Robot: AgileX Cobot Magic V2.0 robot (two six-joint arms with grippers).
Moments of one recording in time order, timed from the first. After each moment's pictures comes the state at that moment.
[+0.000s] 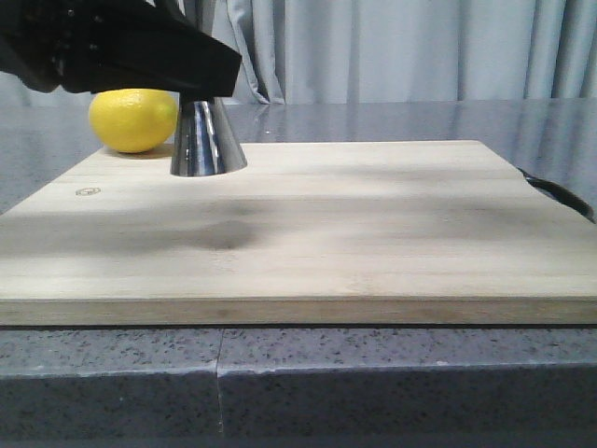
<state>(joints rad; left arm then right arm) -0.29 1.48 -0.83 -1.53 1.12 1.91 0.64 1.29 -0.94 -0.89 -0.18 0.29</state>
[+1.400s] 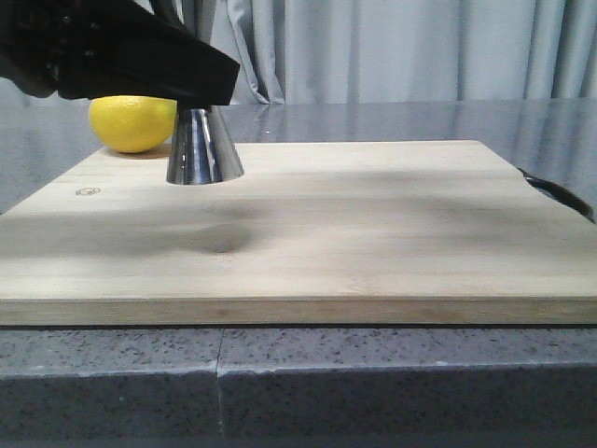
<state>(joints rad) -0.29 1.48 -0.83 -1.52 1.12 1.91 0.65 1.28 -0.98 -1.38 -0.24 0.29</state>
